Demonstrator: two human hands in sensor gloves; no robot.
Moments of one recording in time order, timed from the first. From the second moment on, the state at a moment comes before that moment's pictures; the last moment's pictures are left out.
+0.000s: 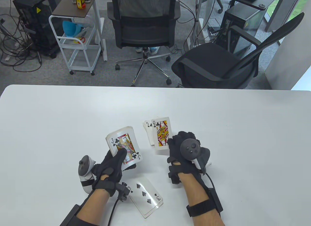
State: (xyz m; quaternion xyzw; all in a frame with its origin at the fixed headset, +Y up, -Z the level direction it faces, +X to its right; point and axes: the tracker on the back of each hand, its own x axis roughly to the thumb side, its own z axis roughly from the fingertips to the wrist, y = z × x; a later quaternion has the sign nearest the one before) left_hand -0.211 -0.762 -0.292 -0.07 -0.04 0.80 0.59; right_hand 0.102 -0.717 -0.362 -0.03 -0.09 0.95 0.29
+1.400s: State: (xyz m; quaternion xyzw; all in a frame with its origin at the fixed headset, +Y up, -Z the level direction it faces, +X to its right) left_hand -0.200 -0.764 -0.288 -0.10 -0.04 0.79 0.60; right_hand 0.048 -0.708 -0.305 0.15 -0.12 0.90 0.38
